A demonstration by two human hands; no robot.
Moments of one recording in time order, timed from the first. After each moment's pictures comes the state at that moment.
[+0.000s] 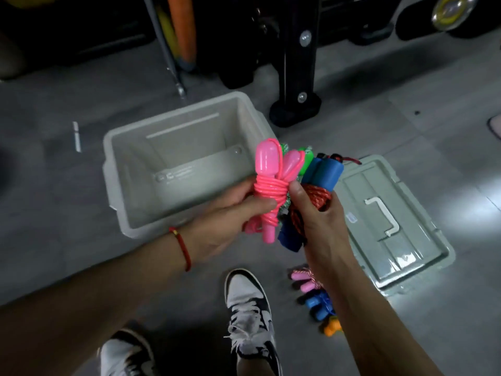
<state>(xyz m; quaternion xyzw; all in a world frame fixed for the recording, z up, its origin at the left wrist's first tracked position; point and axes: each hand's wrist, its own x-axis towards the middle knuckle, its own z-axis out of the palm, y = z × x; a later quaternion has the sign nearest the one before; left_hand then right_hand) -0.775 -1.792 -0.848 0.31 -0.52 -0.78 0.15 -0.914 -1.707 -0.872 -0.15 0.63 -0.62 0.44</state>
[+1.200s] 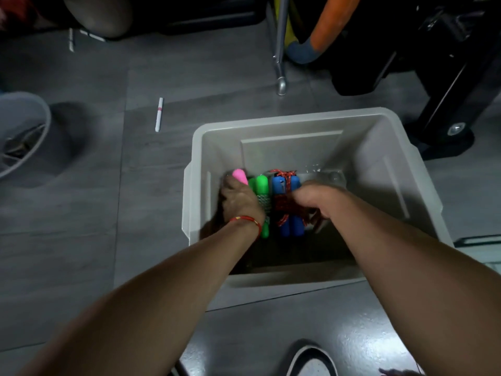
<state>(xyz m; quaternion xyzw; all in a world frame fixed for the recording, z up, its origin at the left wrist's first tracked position) -0.689 -1.975 -1.025 0.79 -0.54 -0.28 0.03 -0.834 -1.999 -1.009 -0.41 0.75 0.03 0.52</state>
